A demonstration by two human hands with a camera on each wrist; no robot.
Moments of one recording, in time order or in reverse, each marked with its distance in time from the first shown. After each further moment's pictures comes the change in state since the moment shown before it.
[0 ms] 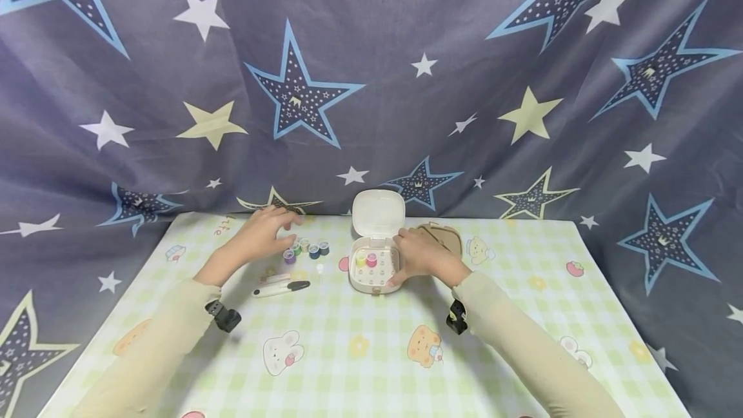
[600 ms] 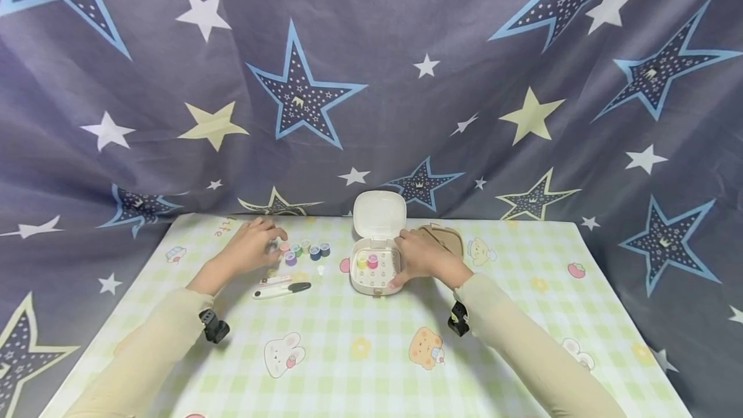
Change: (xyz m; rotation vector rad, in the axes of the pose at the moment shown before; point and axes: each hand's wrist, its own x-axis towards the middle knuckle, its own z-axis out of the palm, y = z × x) left_hand -0.024 -0.038 0.028 0.083 0.024 0.000; right_hand -0.001 -0.002 -0.001 0.028 0.003 -0.001
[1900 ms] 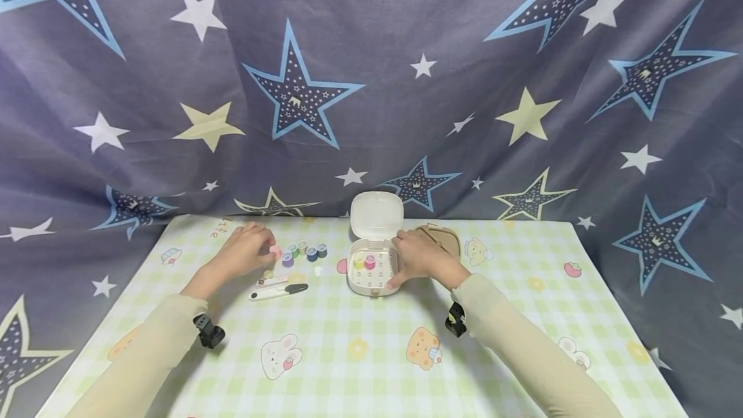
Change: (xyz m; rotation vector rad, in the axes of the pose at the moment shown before) left_hand -0.005 -0.008 0.008 -0.005 0.002 -0.071; right_hand -0.002 0.000 0.000 -0.007 -0.007 0.018
